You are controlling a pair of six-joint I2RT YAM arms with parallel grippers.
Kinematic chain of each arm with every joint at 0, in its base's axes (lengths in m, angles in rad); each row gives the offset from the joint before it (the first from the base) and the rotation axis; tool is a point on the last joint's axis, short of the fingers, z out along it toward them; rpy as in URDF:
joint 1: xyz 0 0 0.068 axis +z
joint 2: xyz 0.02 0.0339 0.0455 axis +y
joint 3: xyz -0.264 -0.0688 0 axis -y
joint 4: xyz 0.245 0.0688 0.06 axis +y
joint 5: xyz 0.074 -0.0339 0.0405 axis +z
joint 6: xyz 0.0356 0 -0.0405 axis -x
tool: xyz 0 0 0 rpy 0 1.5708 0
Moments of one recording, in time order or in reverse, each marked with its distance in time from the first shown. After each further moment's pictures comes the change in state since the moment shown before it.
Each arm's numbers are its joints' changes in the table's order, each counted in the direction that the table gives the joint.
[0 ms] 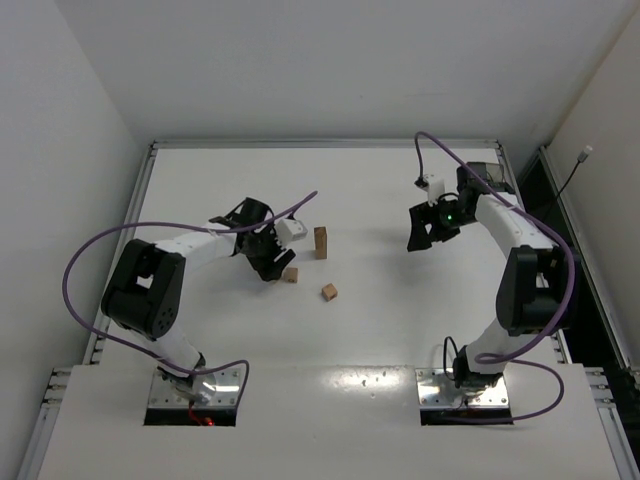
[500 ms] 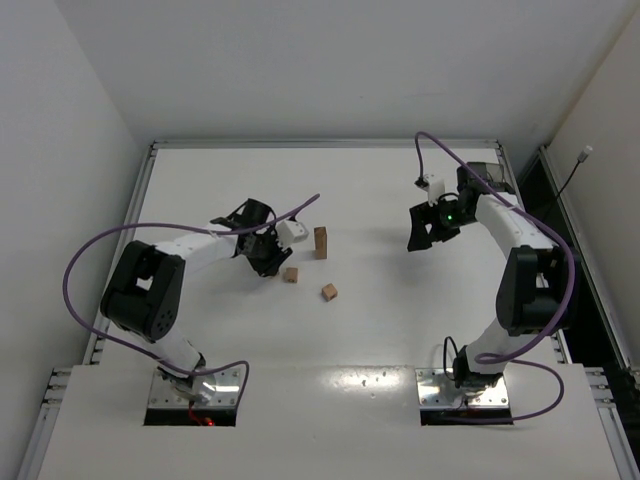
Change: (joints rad) left arm -0.014 -0.007 -0.005 0.005 0.037 -0.014; right arm -0.002 0.001 0.000 0.000 0.000 0.000
